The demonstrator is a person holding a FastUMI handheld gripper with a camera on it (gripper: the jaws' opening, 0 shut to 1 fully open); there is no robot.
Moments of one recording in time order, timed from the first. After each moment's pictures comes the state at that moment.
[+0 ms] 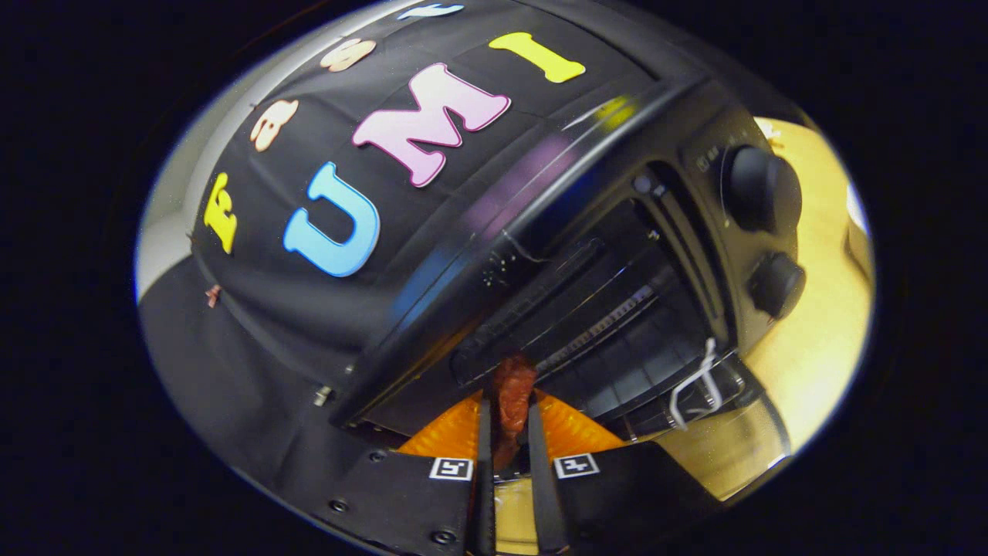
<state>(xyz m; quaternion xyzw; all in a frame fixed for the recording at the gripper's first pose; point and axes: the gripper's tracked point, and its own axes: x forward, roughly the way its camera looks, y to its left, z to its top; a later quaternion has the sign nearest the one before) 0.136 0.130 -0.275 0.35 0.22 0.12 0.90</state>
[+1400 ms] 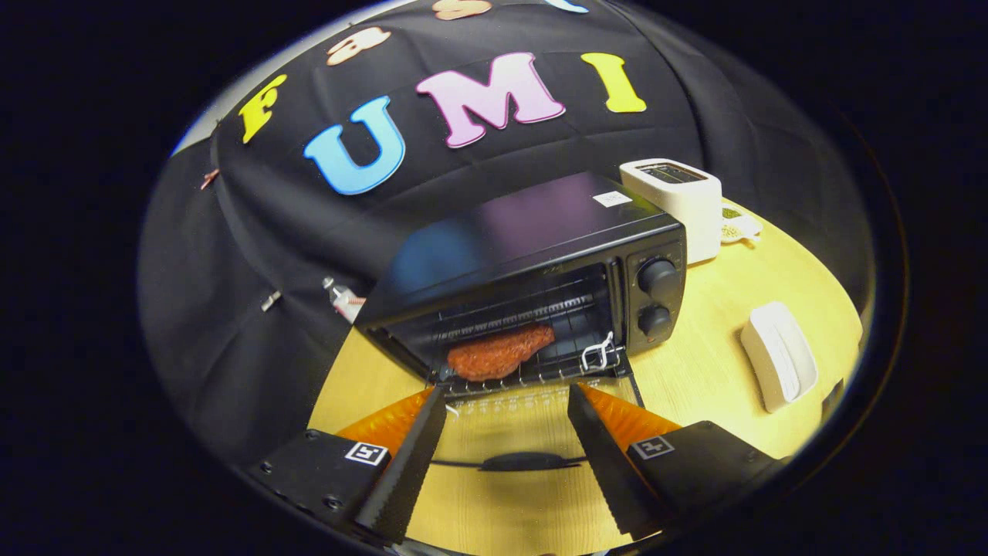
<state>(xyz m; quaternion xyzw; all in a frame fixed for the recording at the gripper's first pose) -0.001 0.111 -0.224 0.15 0.30 0.12 0.93</state>
